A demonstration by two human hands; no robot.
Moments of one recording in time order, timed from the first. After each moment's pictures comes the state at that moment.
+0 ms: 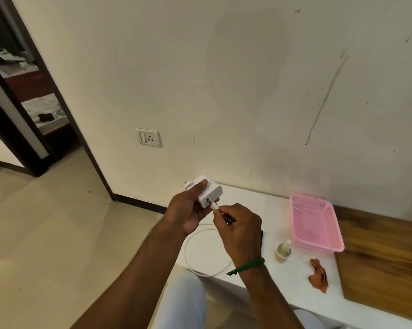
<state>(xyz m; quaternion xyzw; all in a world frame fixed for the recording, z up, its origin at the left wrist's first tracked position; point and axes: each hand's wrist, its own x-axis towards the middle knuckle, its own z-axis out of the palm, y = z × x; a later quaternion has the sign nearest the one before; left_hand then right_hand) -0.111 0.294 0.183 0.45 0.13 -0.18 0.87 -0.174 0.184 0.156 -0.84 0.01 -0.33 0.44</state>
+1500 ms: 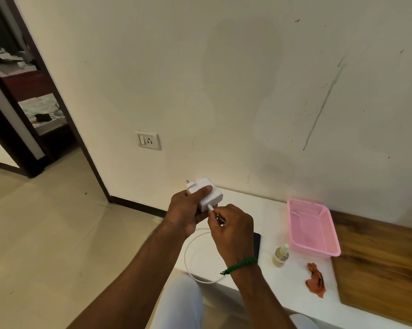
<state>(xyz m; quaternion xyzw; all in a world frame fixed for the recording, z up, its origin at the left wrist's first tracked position) -0.113 0.293 0.187 0.52 0.13 -0.14 0.83 -0.166 0.195 0.153 -0.87 0.01 -0.33 0.36</state>
